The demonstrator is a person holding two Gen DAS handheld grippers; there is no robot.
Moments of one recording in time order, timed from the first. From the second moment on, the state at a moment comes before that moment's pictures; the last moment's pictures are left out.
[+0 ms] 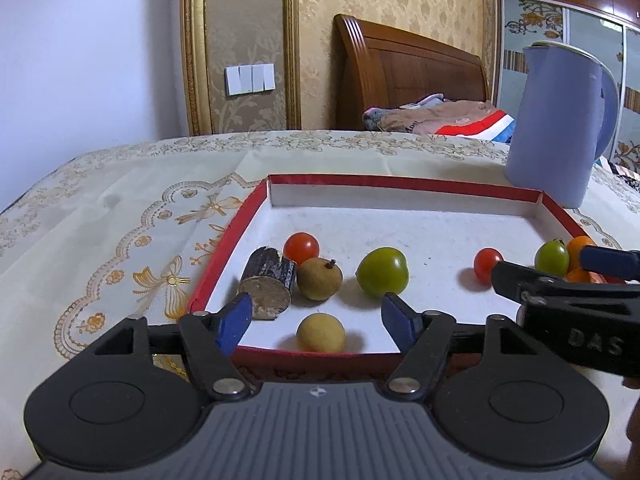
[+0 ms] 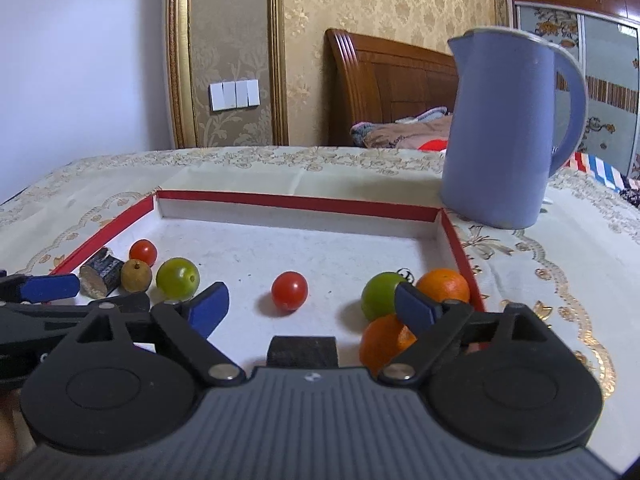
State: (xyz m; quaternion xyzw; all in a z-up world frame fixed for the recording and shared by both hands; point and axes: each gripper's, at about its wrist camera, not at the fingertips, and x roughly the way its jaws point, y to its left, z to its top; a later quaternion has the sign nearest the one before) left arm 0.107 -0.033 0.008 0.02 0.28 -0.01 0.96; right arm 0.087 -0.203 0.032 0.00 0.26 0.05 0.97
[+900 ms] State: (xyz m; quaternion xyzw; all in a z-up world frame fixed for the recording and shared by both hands) left arm 0.051 -0.016 0.014 -0.01 0.26 -0.03 0.96; right arm 0.024 -0.226 0.034 0.06 0.25 0.07 0.97
